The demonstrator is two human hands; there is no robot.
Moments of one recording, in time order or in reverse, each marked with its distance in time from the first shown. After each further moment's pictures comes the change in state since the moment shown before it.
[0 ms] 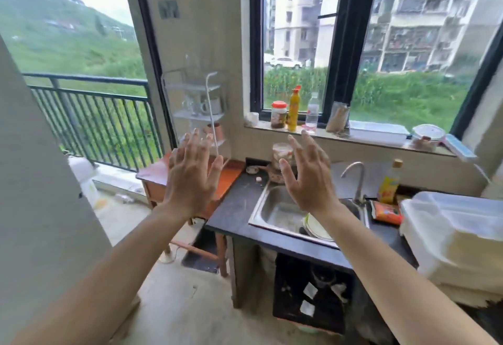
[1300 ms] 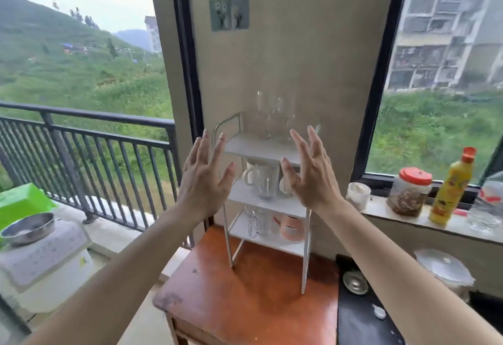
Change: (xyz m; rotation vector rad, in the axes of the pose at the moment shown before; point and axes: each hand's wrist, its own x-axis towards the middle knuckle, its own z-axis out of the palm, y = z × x) left_hand 0.493 -0.490 0.200 -0.109 -0.022 0.035; right_hand 0.541 -0.095 0.494 0.094 0.015 0.010
